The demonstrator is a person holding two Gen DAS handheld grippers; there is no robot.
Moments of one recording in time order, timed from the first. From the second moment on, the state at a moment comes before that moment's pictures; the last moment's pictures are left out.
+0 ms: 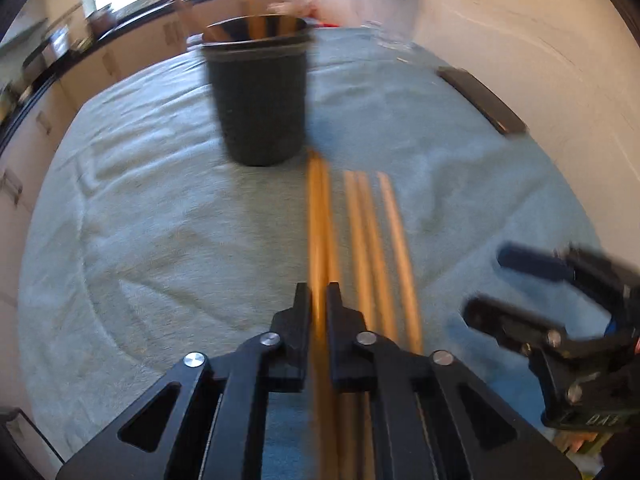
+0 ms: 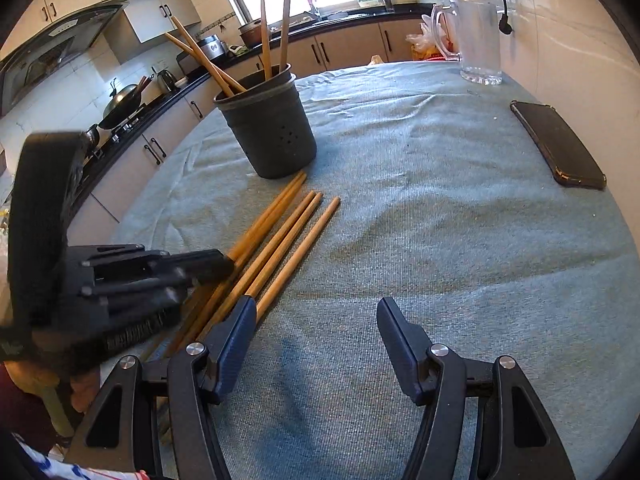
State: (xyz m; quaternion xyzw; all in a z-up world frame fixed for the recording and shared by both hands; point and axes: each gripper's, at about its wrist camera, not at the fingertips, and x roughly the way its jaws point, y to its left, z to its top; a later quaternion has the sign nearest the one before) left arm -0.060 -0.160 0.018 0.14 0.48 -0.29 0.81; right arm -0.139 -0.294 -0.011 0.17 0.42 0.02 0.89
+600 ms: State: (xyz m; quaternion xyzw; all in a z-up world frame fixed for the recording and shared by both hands) left arm -0.037 -0.090 0.009 0.02 0.51 -0.24 0.83; right arm -0.102 -0.255 -0.018 0.11 0.45 -0.01 0.89
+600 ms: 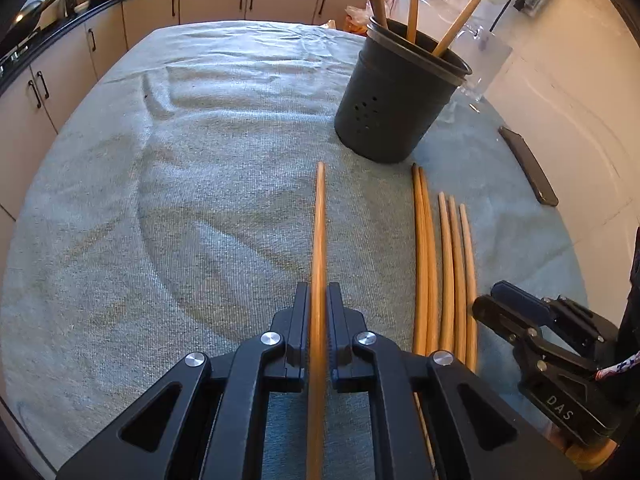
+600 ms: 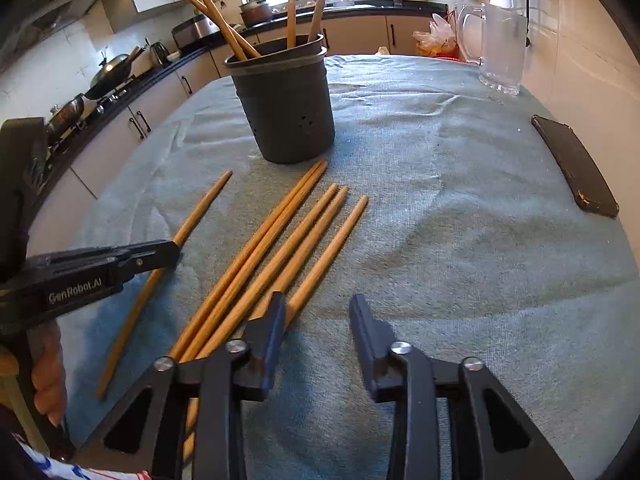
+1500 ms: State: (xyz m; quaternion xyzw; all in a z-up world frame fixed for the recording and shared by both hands) left arm -0.060 -0.074 0.007 -0.07 0.58 -0.22 0.78; right arm -0.139 -0.307 -0.016 0.04 0.51 0.00 0.86
